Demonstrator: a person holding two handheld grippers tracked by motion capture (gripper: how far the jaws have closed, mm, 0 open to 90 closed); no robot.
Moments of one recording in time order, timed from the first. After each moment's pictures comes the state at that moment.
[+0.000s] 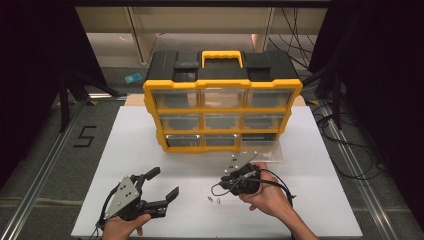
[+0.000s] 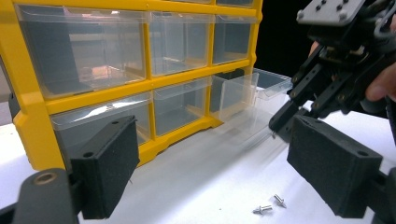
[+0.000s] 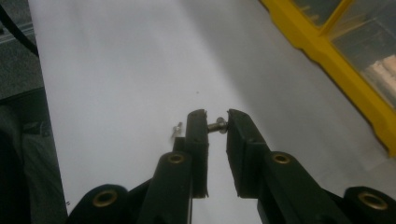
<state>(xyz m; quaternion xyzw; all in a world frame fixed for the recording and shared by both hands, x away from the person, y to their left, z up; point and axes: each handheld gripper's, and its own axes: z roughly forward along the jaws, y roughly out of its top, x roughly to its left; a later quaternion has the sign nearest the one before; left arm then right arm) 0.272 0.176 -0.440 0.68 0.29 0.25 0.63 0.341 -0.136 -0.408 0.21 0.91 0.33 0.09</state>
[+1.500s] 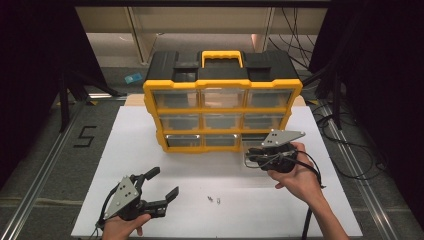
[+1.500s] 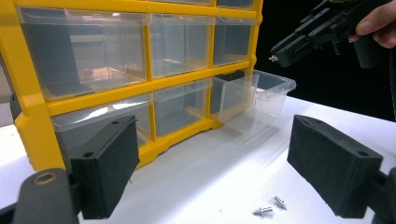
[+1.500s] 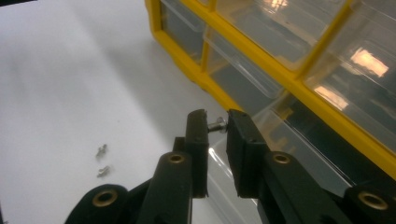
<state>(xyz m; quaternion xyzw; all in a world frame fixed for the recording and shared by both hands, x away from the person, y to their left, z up) 0.272 0.176 -0.440 0.67 0.29 0.25 0.63 0.362 -0.206 -0.357 0.27 0.86 0.39 0.18</state>
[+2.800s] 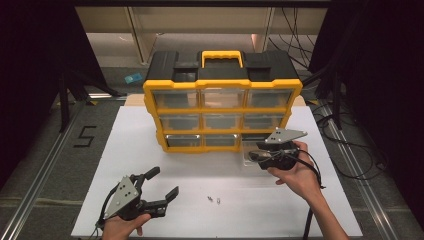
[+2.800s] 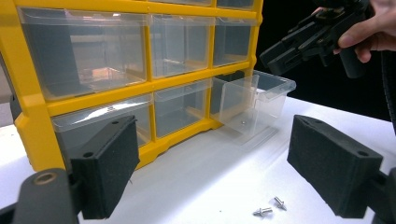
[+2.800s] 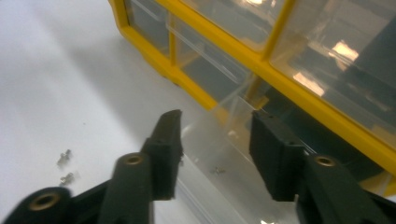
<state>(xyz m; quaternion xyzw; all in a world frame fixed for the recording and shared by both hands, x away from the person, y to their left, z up) 0.272 0.176 -0.440 0.68 0.29 0.25 0.63 0.374 -0.215 -0.372 0.30 0.85 0.39 0.20</state>
